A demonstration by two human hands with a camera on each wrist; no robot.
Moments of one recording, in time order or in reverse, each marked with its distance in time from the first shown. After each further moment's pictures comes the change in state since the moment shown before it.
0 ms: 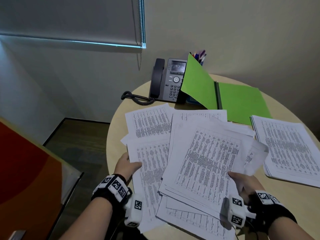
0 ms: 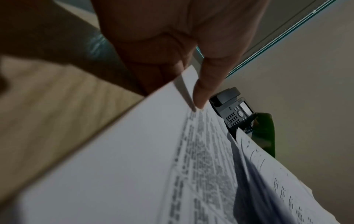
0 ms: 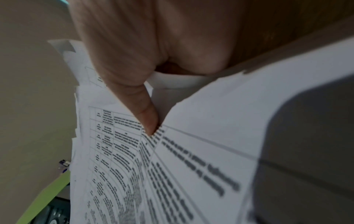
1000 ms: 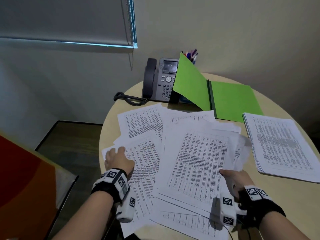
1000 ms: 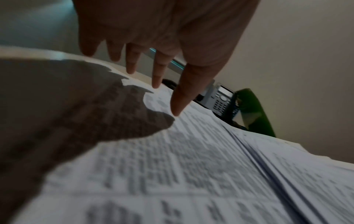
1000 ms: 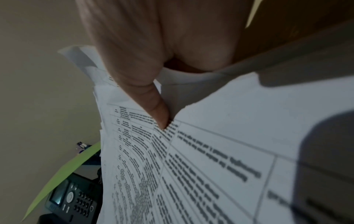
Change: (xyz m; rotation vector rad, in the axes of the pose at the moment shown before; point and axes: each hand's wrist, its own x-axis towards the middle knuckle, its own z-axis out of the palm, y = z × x) left_hand 0.012 0.019 0.007 0.866 0.236 0.110; right_hand -0.007 -0.013 0.006 -0.114 0.007 -0.038
